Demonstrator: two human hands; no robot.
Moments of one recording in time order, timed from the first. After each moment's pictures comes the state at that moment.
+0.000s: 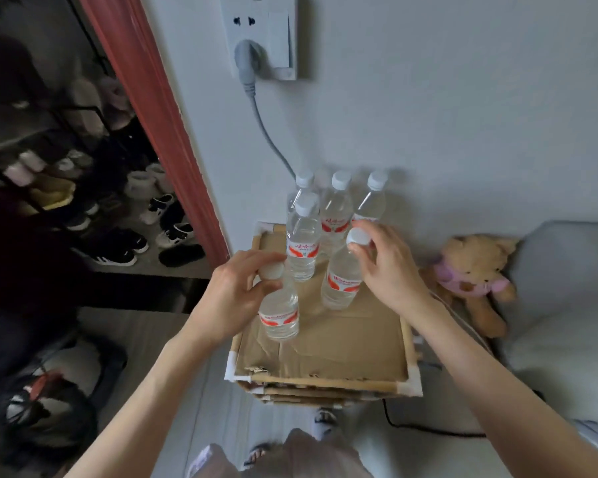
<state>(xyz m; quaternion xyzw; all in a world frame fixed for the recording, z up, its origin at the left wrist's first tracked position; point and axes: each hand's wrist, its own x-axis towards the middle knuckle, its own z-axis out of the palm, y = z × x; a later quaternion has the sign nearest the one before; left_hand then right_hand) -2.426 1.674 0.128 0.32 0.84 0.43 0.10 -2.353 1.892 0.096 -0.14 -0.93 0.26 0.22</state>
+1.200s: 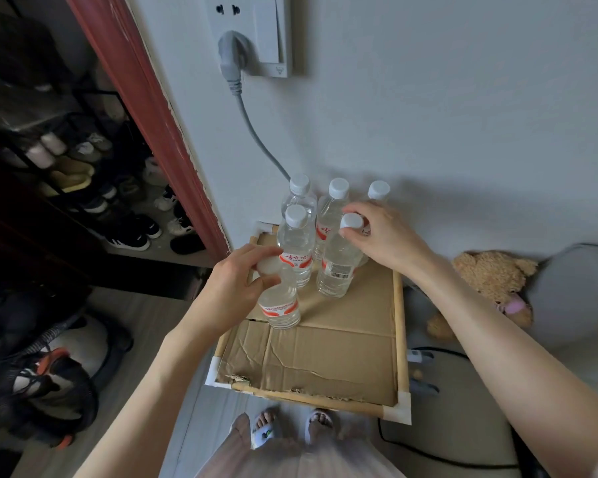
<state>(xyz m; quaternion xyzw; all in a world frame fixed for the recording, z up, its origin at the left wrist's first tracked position) -2.444 1.718 0.110 0.28 0.86 0.42 0.11 -2.411 1.954 0.117 -0.09 -0.95 0.31 0.04</state>
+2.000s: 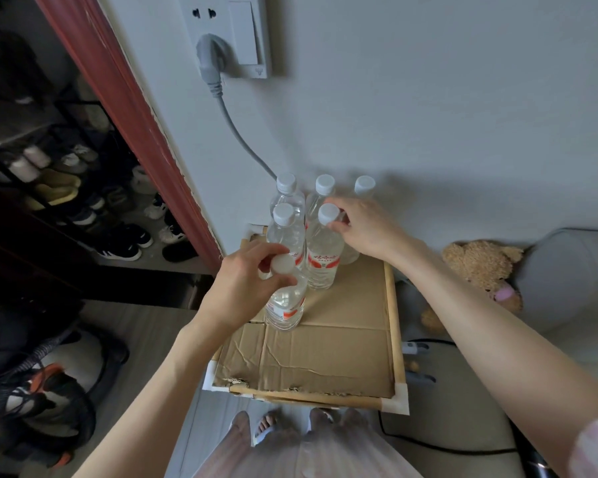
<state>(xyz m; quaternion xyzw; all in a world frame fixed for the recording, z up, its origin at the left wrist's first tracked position) -2.437 1.740 0.113 0.28 0.86 0.42 0.09 -2.422 1.951 0.116 -0.07 -0.96 0.26 0.03</state>
